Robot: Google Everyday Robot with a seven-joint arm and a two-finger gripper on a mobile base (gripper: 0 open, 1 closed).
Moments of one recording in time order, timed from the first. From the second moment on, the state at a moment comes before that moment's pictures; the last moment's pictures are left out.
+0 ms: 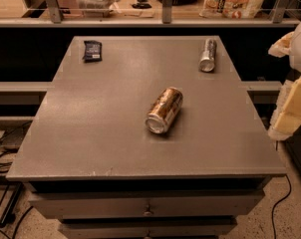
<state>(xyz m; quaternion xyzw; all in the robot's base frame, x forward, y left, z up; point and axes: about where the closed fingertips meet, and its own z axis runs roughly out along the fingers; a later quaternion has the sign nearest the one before) 0.438 -0.217 0.976 -0.60 0.78 -0.03 0.16</state>
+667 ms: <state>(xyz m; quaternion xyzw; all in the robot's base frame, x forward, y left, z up) 0.438 -0.217 0.976 -0.60 0.78 -0.03 0.16</state>
